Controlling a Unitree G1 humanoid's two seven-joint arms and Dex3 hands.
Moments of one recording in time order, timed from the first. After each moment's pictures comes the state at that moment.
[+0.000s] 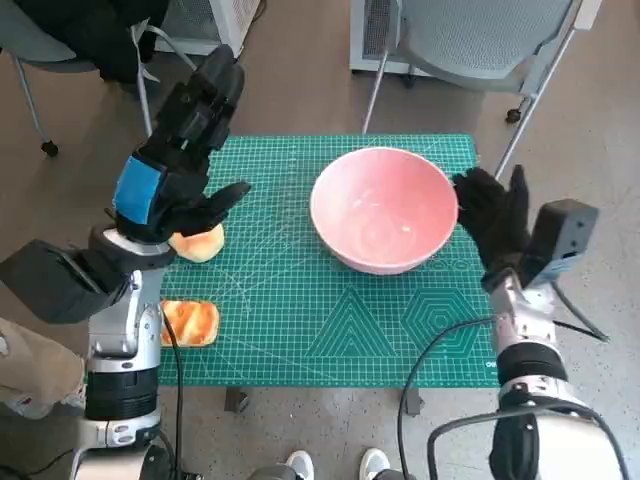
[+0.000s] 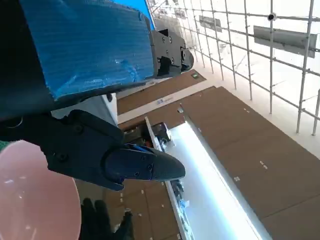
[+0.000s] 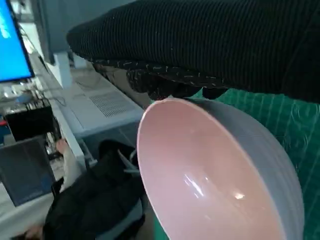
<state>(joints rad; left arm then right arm) -0.58 0.28 0.17 0.15 -0.29 -0.24 -0.46 -0.92 -0.20 -0.36 1.32 0.15 -0.27 0.28</state>
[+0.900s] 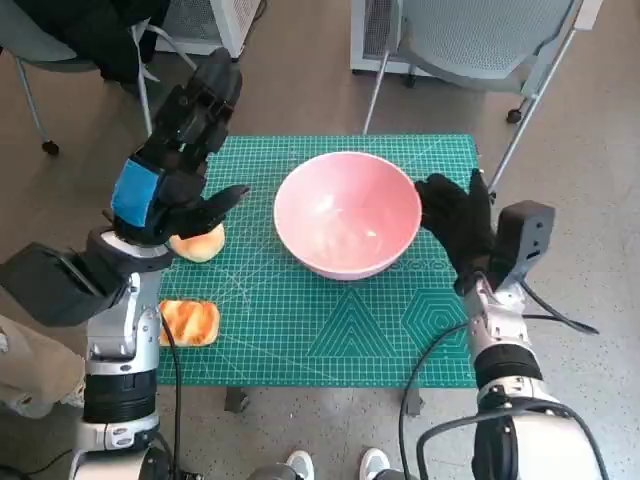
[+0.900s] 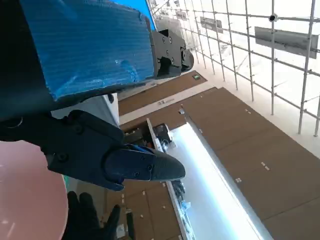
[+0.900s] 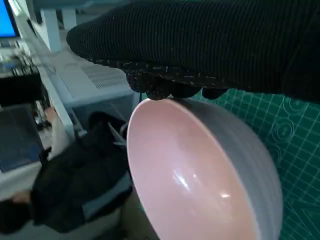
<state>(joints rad) -0.57 0.28 0.17 0.14 -0.29 -0.24 -0.46 -0.91 -0.14 -0.31 1.32 0.12 -0.28 0.32</state>
